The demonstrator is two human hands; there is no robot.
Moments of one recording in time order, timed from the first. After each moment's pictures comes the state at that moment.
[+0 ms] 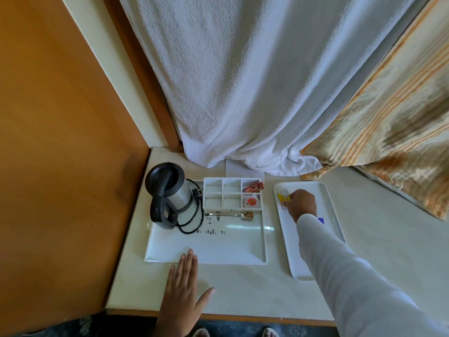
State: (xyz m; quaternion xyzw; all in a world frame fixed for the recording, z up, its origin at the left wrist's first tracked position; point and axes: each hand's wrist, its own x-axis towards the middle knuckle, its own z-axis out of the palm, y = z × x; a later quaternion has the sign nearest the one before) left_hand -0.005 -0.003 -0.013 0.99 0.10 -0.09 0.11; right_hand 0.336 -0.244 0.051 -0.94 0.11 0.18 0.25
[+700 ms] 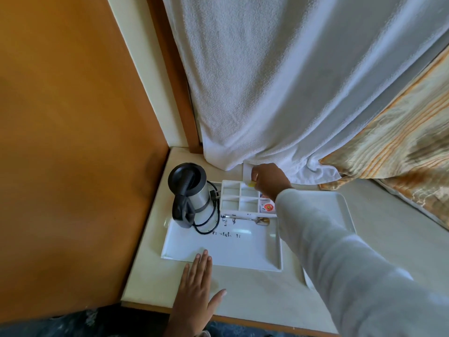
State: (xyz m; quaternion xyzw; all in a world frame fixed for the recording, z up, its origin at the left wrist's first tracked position) left_hand -0.005 0.001 -0.008 0.98 0.10 -0.09 0.12; right_hand 0.340 -0.102 0.137 -0.95 -0.24 0.15 0.13
